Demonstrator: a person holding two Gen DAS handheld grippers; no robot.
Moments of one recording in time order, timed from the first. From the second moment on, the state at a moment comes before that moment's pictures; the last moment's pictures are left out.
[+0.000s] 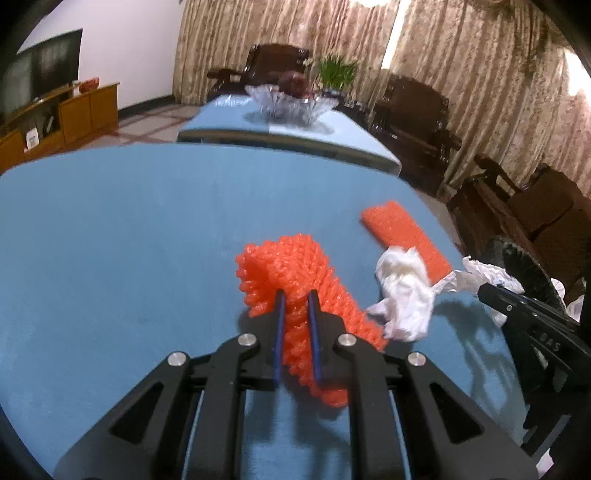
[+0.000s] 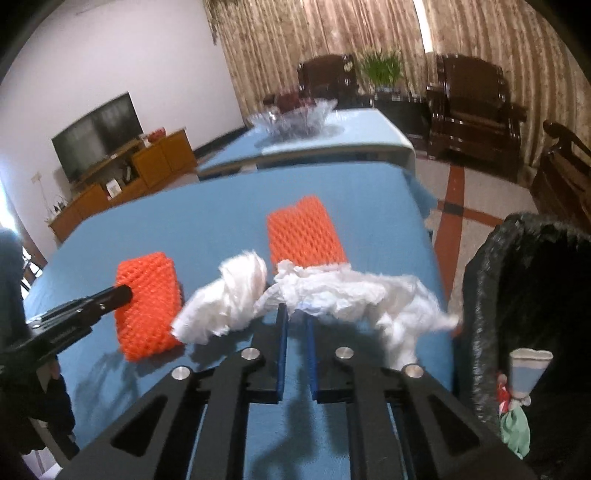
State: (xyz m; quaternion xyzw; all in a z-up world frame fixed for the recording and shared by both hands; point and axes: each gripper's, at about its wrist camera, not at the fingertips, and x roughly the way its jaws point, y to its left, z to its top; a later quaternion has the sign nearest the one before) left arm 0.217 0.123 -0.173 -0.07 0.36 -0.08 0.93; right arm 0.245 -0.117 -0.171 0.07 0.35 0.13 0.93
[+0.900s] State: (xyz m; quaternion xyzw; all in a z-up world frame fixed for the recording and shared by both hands) left arm 0.185 0.038 -0.086 -0.03 0.29 -0.18 0.94; right arm 0.176 -0.174 -0.079 0.06 0.26 0.09 0.96
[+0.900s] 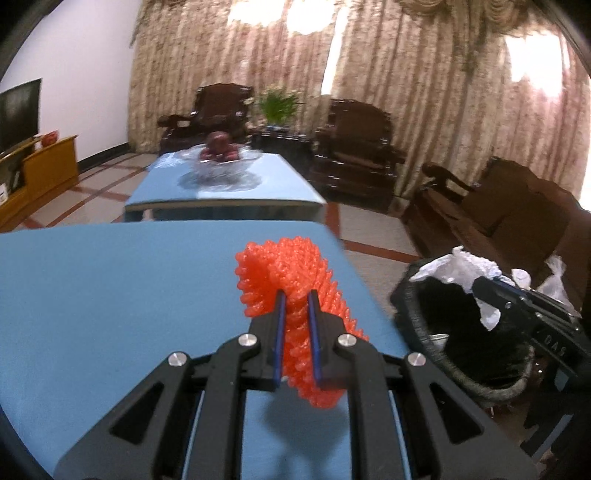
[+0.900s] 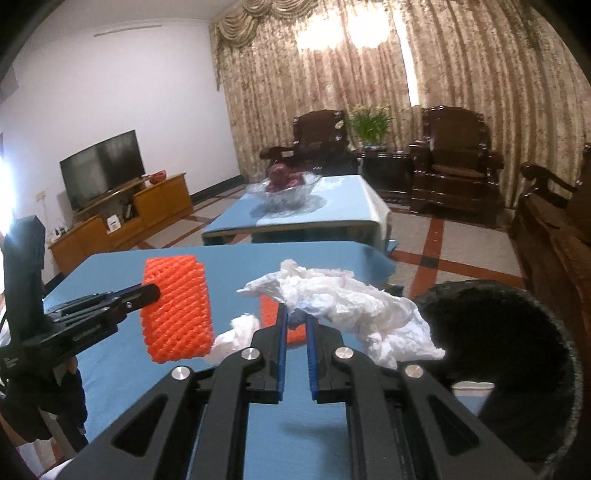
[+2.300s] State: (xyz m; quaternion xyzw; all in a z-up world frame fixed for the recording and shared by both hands) left arm 0.214 -0.088 -0.117 -0.02 0.28 -0.23 0.93; right arm 0.159 -0.324 -0.133 0.10 0.30 -0.12 0.94
